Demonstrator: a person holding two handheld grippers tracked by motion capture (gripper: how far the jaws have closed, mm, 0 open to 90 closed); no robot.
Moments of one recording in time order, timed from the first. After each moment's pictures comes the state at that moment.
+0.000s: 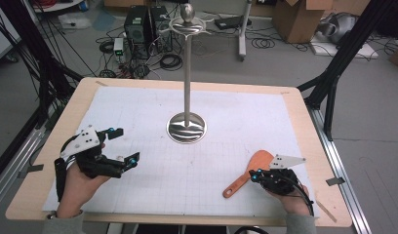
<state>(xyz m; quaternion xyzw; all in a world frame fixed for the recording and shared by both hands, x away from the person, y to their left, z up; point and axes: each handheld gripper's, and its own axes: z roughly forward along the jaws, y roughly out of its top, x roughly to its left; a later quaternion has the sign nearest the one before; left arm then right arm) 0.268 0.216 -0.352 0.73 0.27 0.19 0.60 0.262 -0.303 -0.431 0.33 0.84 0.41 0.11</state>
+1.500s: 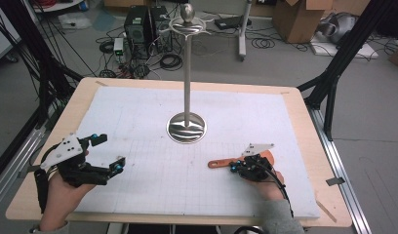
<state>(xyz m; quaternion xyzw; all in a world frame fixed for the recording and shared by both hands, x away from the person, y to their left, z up) 0.244 0.247 -0.353 0.72 0.30 0.22 0.59 0.309 -0.242 -0.442 0.33 0.86 0.38 0.10</state>
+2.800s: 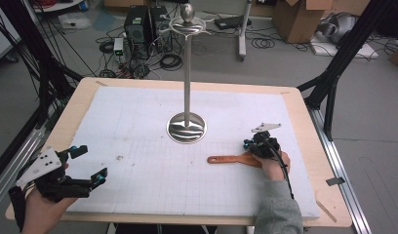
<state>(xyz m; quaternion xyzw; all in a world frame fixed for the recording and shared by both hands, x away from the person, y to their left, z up) 0.213 0.280 -0.362 0.71 0.34 0.24 0.57 0.373 -0.274 -0.438 0.43 0.82 0.32 0.19</state>
